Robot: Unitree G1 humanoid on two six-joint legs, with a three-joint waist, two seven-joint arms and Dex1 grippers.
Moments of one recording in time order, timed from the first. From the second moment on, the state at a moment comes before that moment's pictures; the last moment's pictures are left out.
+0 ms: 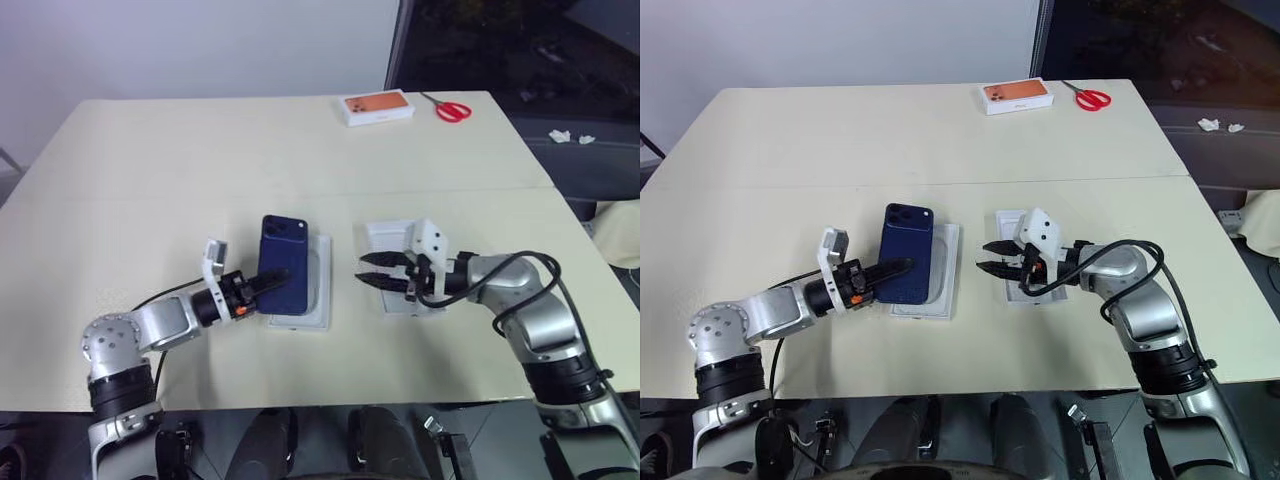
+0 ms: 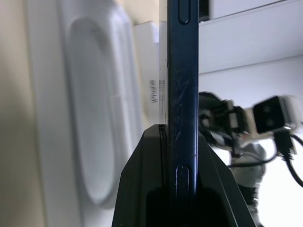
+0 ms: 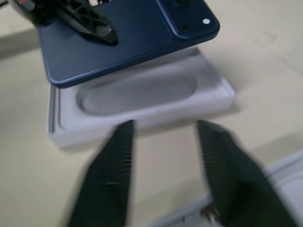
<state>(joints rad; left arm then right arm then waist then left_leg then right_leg) -0.33 0.26 0.44 0.01 -1.35 1.43 -0.15 -0.35 -0.60 0.09 -0.16 0.28 0.42 1.04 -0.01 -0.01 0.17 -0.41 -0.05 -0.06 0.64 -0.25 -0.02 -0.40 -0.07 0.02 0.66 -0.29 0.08</state>
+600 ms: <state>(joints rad) -0.32 0.25 0.37 0.03 -1.31 1.34 -0.16 -0.34 -0.61 0.07 -0.19 0.30 0.40 1.00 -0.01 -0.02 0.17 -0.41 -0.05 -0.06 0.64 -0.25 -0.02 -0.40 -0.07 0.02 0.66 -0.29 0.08</state>
